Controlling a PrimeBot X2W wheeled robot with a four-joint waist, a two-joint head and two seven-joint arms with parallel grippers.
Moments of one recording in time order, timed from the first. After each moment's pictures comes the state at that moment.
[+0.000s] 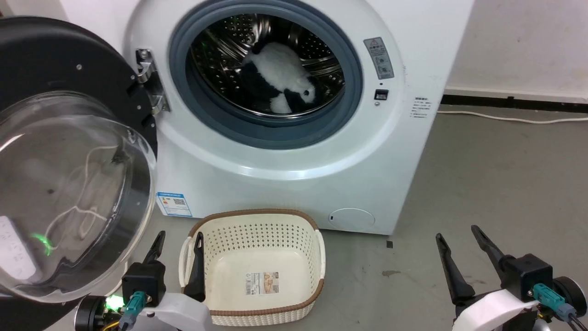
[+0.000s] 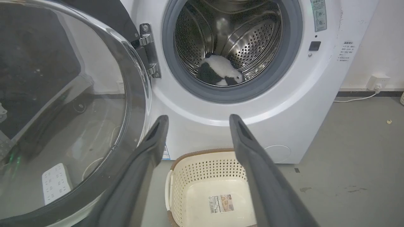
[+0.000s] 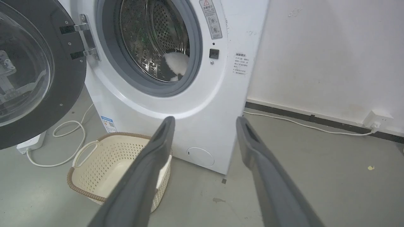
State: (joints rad) left arm 0.02 0.05 -0.01 0.00 0.00 0.00 -0.03; right arm 0.02 -0.05 -0.01 0.01 0.02 0.13 -0.03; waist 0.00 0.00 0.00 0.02
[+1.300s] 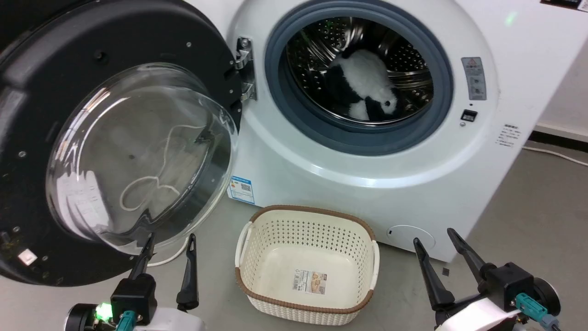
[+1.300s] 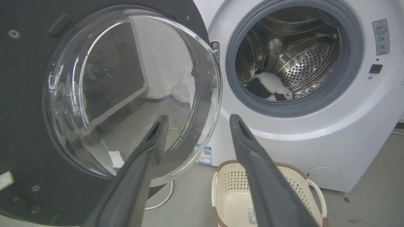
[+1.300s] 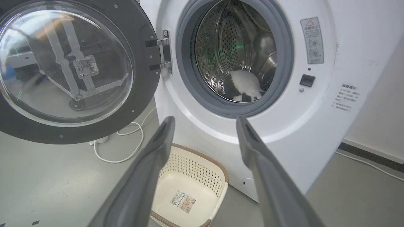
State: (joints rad) left arm 0.06 0.07 -0.02 -0.04 -0.01 0.01 -0.12; right arm 0.01 -0.05 0.07 0.06 0.05 0.13 -0.13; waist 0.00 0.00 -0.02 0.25
